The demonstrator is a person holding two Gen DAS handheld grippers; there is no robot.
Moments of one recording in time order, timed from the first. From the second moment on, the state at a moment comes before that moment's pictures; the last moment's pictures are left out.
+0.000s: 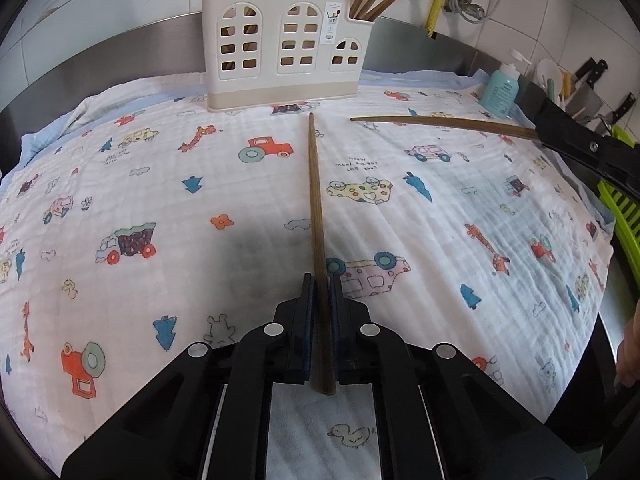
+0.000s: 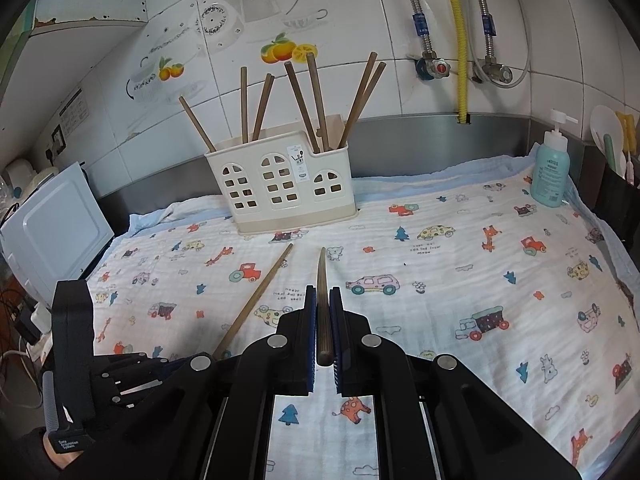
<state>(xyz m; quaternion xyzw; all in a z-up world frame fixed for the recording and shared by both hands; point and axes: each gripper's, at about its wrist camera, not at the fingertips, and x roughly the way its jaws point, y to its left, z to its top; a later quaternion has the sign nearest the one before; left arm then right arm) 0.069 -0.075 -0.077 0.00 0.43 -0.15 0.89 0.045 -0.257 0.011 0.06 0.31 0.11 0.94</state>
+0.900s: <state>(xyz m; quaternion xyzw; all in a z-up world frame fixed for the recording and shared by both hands) 0.085 -0.046 0.030 -0.02 0.29 -0.18 0.94 0.070 -0.252 0.077 0.03 0.28 0.16 0.95</state>
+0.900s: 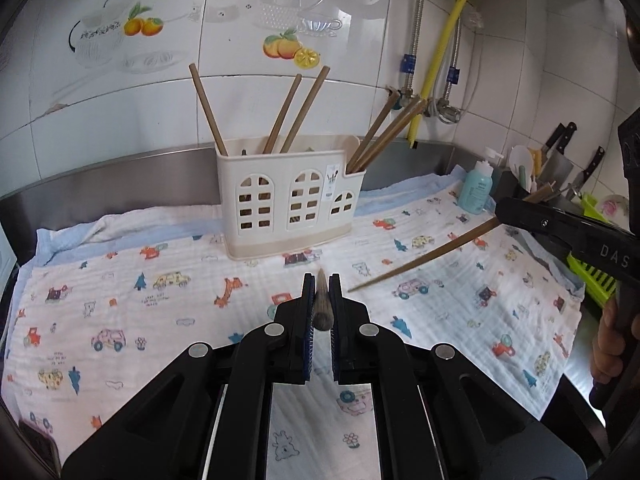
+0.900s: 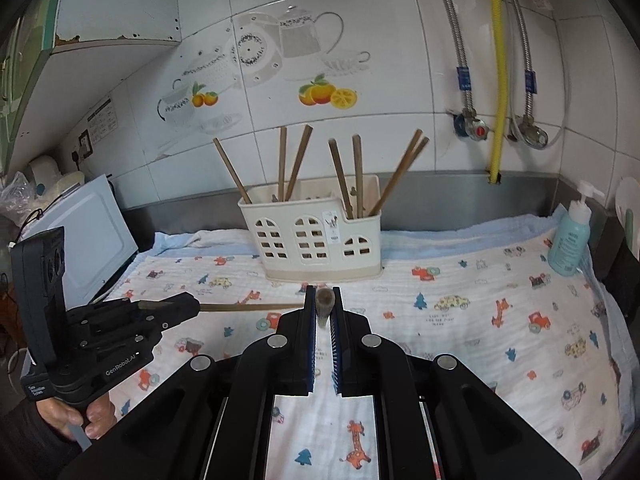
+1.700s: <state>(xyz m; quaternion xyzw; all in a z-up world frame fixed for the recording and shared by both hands) 0.145 -0.016 0.102 0.02 0.26 -0.17 0.95 0.165 -0.223 0.222 -0.01 0.22 0.22 0.95</state>
